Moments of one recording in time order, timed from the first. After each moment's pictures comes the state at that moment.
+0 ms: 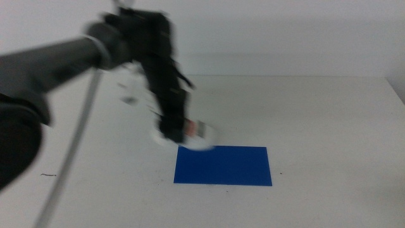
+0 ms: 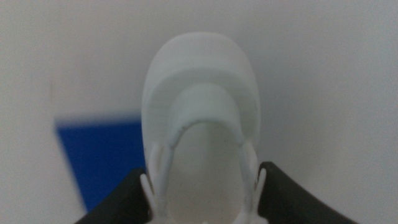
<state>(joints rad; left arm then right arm) -0.44 2.10 -1.77 -0.11 1.19 -1.89 0.03 0.00 0.00 -0.04 0.17 0.35</state>
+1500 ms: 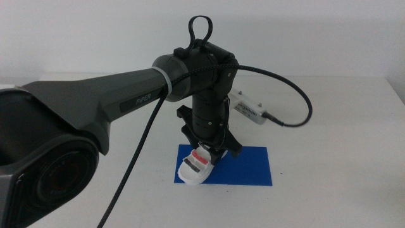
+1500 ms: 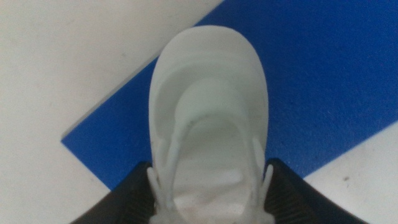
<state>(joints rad) -0.67 2.20 -1.82 0.04 1.22 0.07 0.03 0.00 0.00 -0.04 0.17 0.35</state>
